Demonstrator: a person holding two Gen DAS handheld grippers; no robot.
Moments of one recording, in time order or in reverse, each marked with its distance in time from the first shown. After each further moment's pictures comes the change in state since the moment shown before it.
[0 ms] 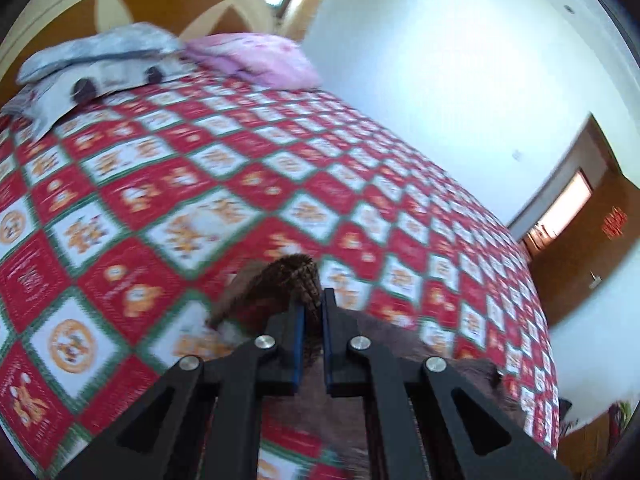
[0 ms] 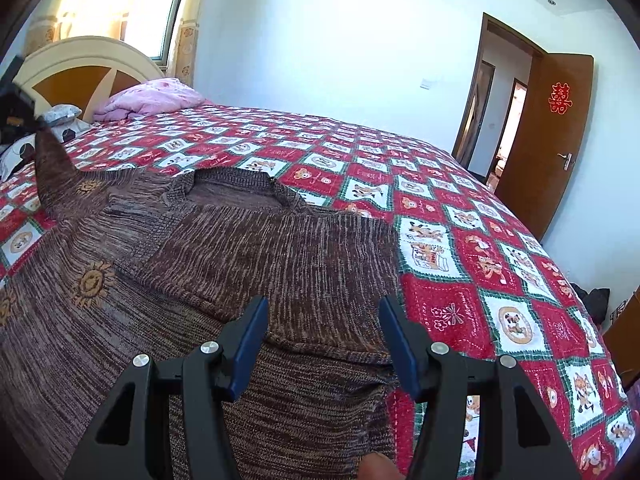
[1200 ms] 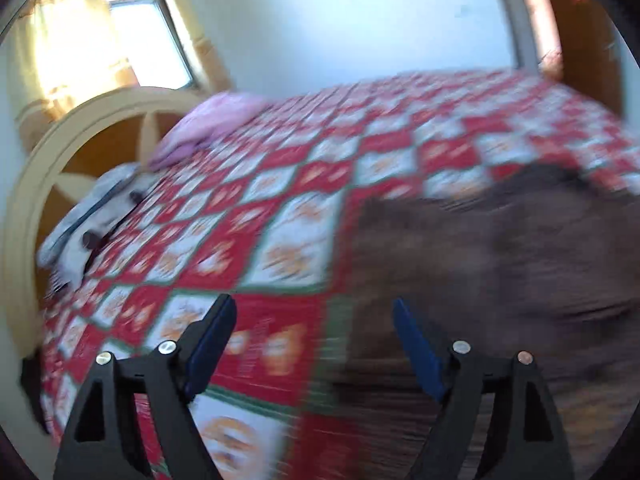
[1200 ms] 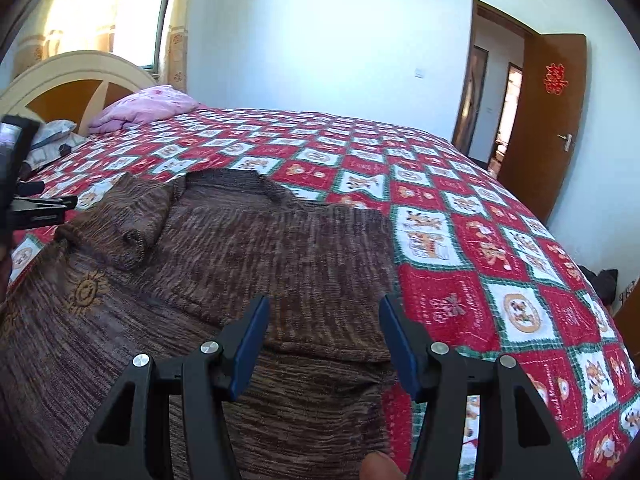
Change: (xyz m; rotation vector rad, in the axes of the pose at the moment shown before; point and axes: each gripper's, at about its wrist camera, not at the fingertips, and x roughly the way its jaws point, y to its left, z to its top) left arm 0.052 -0.082 -0.130 0.654 -0.038 0.406; right arm 0.009 -0.012 -0.004 0.051 0.011 0.036
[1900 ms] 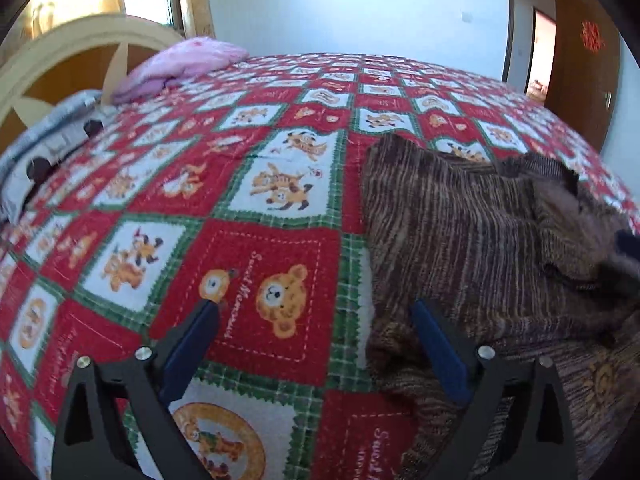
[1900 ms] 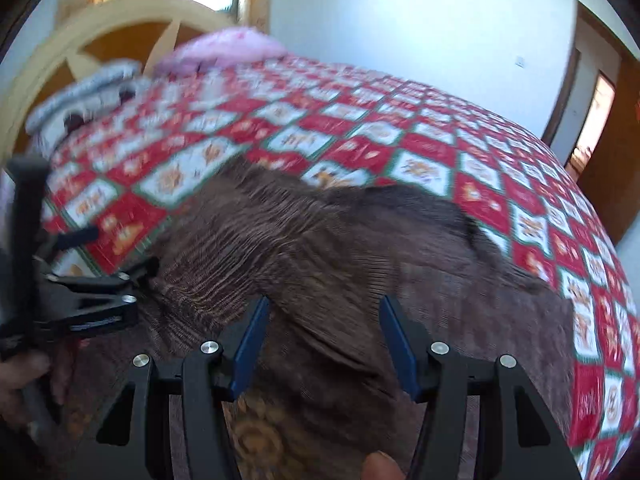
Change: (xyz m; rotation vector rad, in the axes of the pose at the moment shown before) left arm 0.035 0.035 -0.033 -0.159 0.094 -0.280; right arm 0.081 0.182 0.081 -0.197 0.215 0.193
